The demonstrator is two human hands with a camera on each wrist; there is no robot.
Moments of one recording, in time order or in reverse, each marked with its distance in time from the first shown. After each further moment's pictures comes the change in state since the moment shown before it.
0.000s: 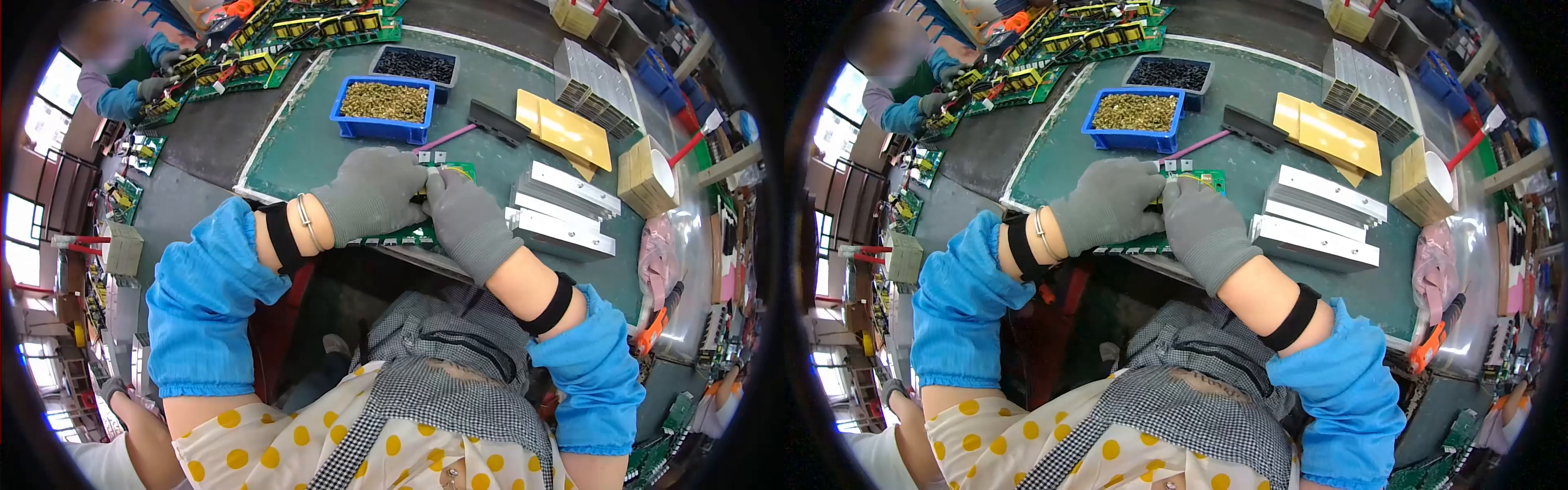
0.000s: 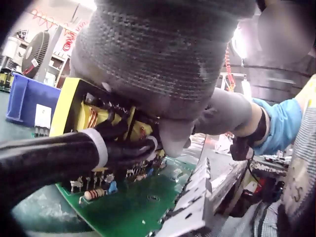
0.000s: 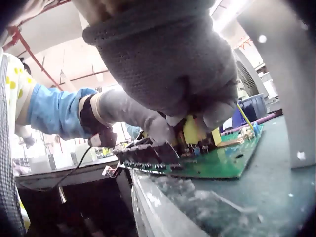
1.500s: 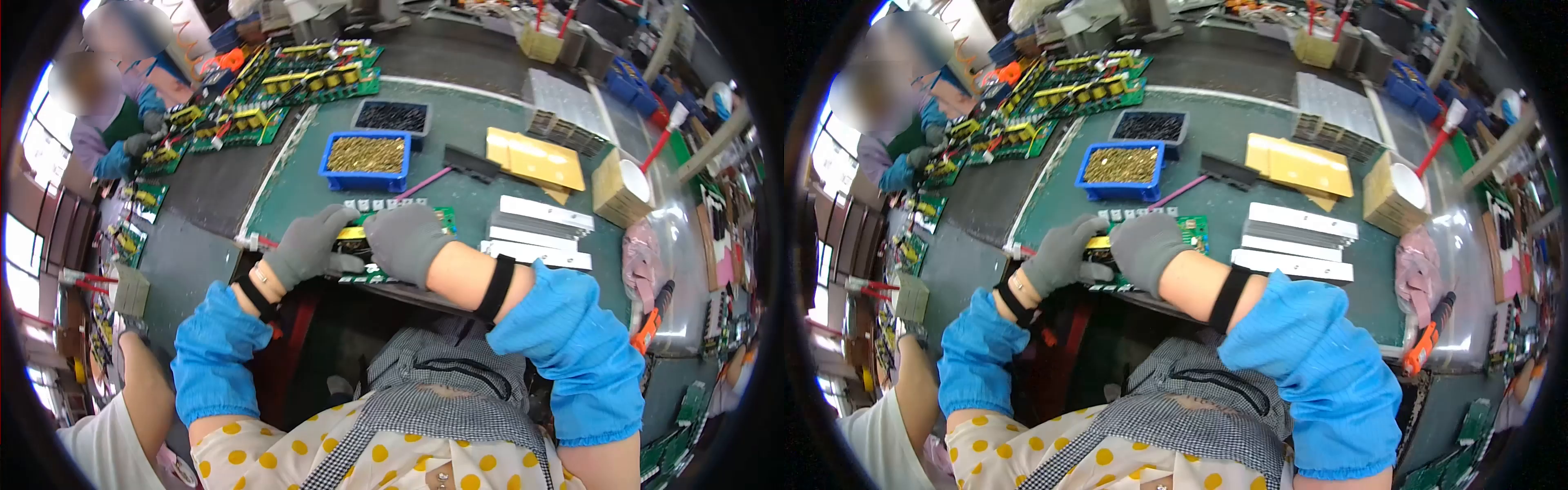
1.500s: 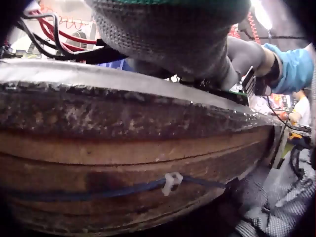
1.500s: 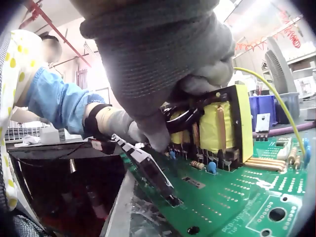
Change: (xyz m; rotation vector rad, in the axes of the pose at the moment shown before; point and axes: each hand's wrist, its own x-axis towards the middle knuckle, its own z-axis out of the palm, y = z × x) left_hand -0.053 -0.065 0.036 -0.206 0.364 0.058; right_hand 0.049 -0.028 -0.014 -0.009 -0.191 -0.145
